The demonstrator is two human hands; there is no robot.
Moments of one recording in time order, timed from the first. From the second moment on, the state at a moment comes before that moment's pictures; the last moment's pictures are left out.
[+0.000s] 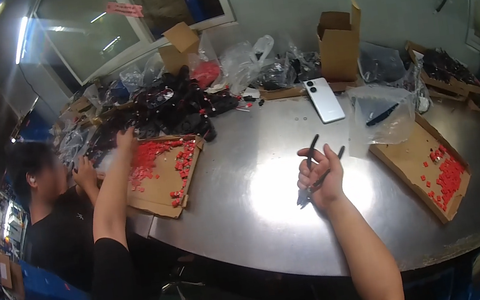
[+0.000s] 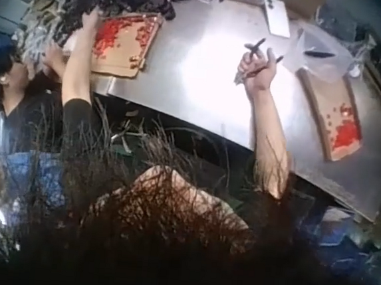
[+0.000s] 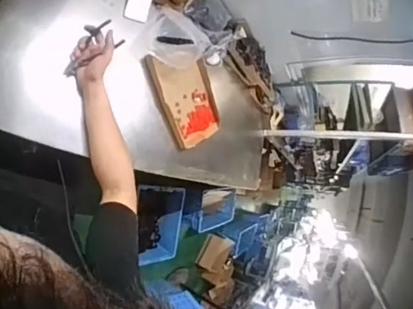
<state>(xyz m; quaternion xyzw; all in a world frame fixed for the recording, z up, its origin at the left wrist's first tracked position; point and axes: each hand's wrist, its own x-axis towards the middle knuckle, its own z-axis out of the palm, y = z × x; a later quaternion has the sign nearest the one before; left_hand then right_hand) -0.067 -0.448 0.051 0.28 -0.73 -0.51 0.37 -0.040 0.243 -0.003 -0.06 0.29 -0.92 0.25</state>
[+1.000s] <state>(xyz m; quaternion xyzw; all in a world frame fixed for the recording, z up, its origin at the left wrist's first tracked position) -0.026 -0.190 0.014 0.03 -0.83 -0.42 0.38 -0.015 0.249 -0.001 -0.27 0.94 -0.18 -0.11</state>
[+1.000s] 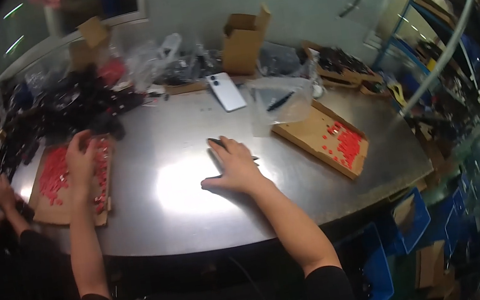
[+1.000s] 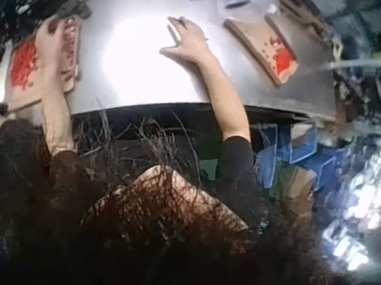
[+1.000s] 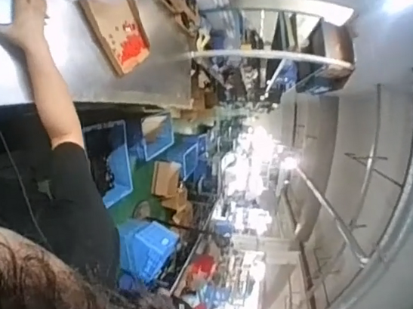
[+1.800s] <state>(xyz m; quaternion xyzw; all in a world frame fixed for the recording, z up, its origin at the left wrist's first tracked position) -0.089 -0.155 0.051 -0.09 -0.92 -0.14 0.34 0.000 0.201 -0.003 -0.39 0.76 -0.52 0.02</state>
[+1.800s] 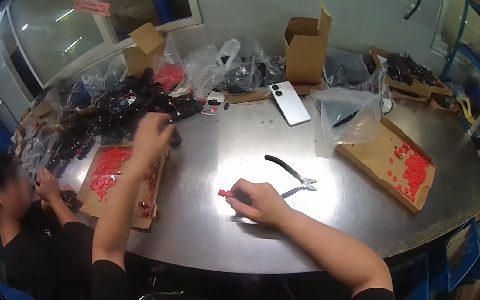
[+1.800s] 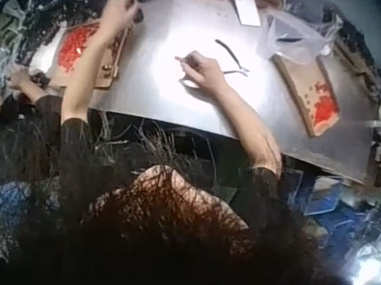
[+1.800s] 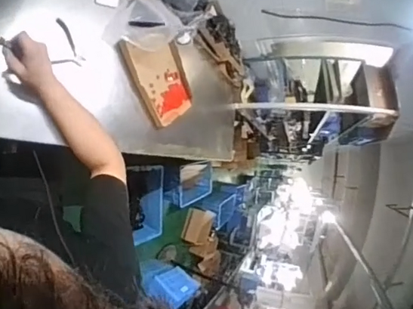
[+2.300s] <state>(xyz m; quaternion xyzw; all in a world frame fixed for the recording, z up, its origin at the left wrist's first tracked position) -0.071 -0.135 0.063 -0.04 -0.64 -0.76 0.11 0.001 0.210 0.005 -0.29 0.73 -0.62 0.00</state>
